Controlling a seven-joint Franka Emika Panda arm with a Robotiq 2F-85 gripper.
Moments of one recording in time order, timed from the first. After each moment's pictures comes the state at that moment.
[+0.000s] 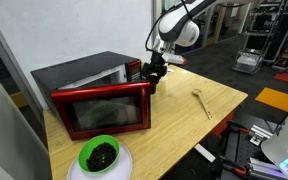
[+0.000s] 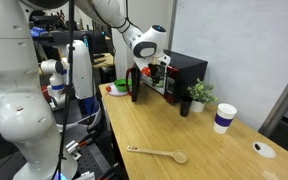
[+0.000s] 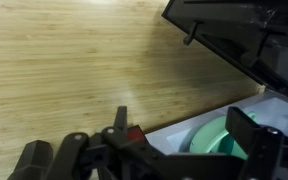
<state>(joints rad) 0.05 0.14 0.01 -2.15 0.46 2.44 -0.03</state>
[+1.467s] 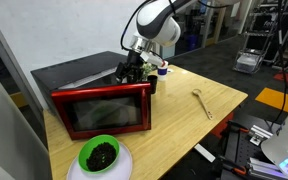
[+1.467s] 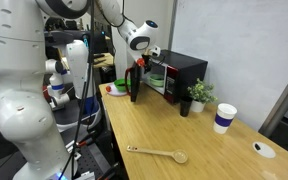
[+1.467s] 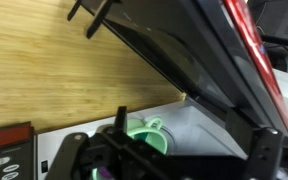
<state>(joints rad) 0.06 0.27 0.19 -1.92 0.54 2.43 -0.07</state>
